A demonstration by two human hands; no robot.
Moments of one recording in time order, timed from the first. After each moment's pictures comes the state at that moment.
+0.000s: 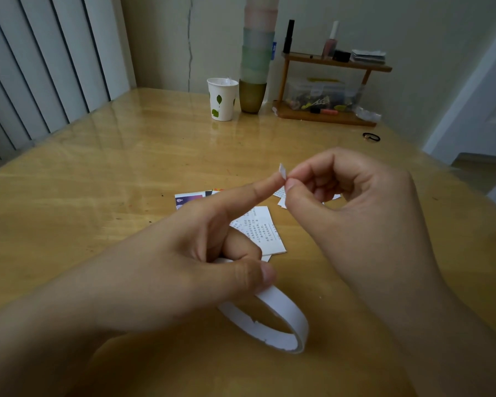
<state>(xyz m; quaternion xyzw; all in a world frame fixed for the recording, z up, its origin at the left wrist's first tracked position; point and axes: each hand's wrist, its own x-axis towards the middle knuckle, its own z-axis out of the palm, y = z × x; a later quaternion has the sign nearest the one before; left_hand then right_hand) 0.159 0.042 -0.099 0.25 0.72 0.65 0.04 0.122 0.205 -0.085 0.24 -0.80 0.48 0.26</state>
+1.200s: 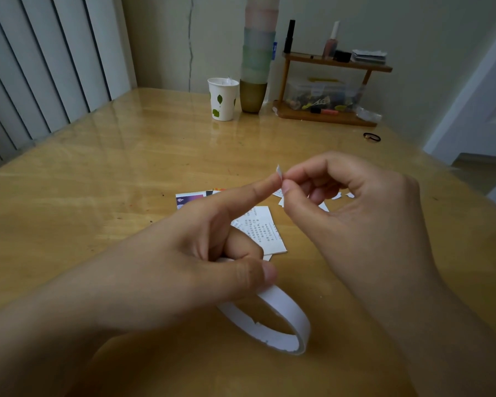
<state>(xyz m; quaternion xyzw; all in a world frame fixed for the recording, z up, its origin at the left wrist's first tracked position) 0.154 0.036 -0.099 0.26 0.69 0.67 0.11 0.119 0.206 -0.089 0.27 -0.81 0.40 0.34</state>
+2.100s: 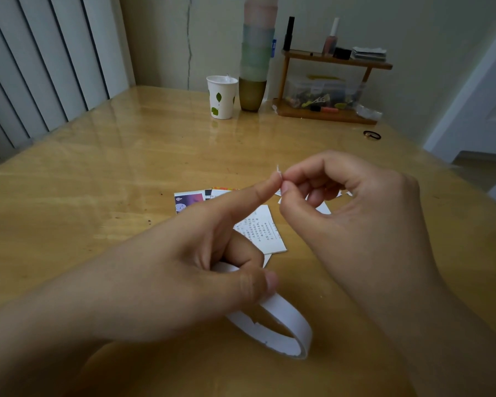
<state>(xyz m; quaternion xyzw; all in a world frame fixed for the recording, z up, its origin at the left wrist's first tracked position) 0.164 0.050 -0.104 0.20 0.75 0.64 -0.01 0.120 0.204 -0.090 0.27 -0.81 0.39 0.35</state>
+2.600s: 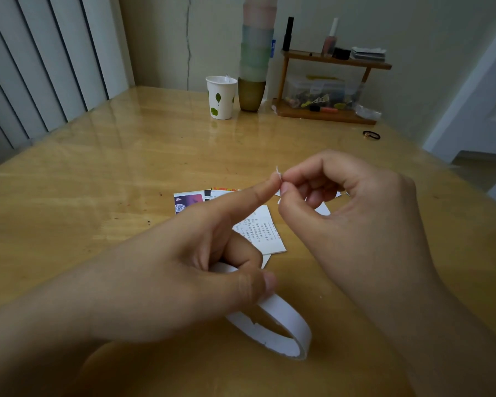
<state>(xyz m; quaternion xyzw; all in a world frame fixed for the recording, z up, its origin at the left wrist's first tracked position) 0.164 0.048 -0.104 0.21 0.74 0.63 -0.03 0.121 0.203 -0.090 0.27 -0.81 0.39 0.34</state>
